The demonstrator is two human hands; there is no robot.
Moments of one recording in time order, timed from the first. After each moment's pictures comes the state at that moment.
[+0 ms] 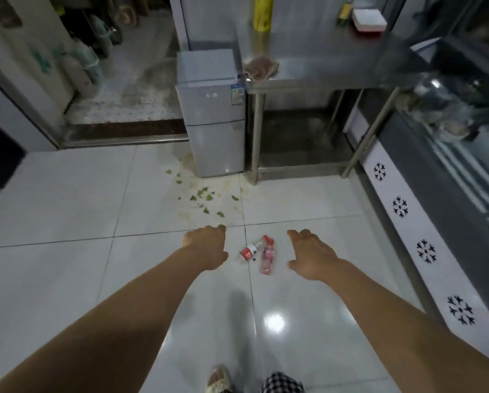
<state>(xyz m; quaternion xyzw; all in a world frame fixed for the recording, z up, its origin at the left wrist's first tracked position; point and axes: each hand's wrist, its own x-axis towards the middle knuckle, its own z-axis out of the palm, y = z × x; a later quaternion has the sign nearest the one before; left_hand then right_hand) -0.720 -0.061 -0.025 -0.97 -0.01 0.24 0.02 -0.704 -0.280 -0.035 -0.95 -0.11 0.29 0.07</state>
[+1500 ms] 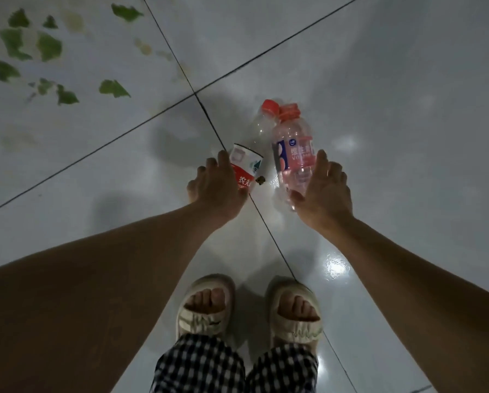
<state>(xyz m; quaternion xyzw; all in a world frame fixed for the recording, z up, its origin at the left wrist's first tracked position) -0.459 -0.074 -0.752 -0.94 0.03 0.34 -0.10 -0.518 -0.239 -0.759 -0.91 0.24 0.27 0.19</state>
